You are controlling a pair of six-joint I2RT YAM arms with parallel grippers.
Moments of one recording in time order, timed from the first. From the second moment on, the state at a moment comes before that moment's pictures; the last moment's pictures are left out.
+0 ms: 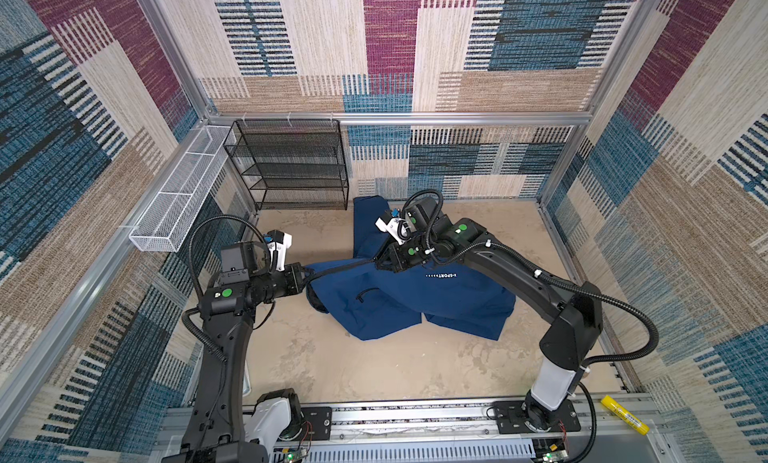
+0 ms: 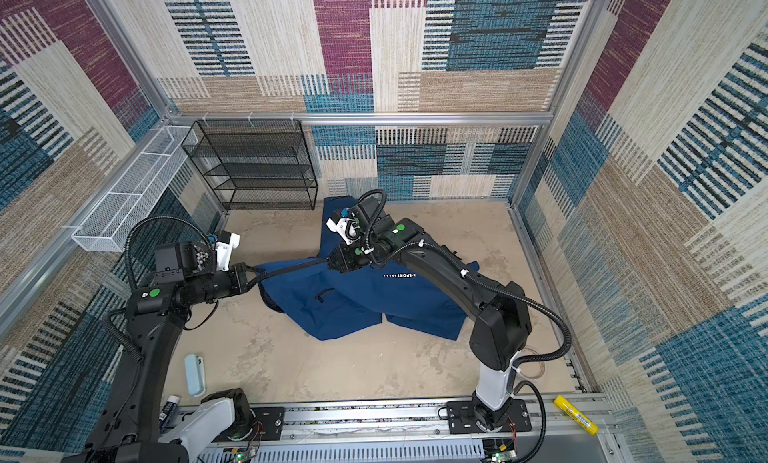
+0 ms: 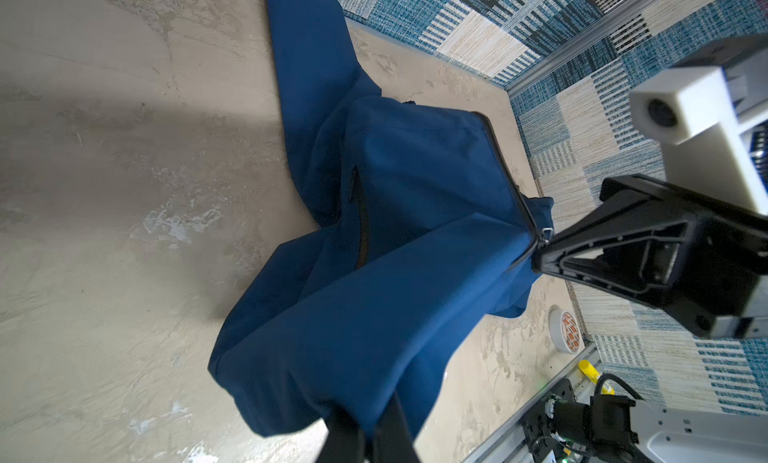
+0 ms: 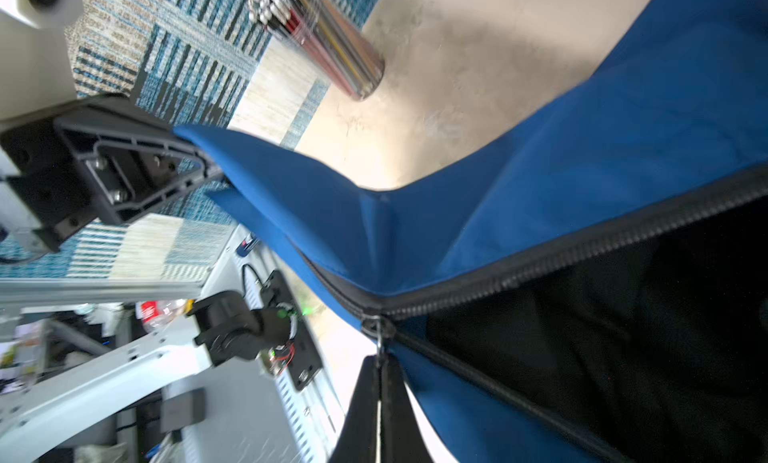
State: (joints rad) left arm 0.18 1.04 1.08 -0.87 0.67 -0.10; right arm 0.71 1.79 1.72 -0.79 -0.55 0.33
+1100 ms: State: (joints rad) left arm 0.28 1.16 1.36 -0.95 0.71 0.00; right arm 0.39 1.53 2.00 -1.12 -0.10 0.34
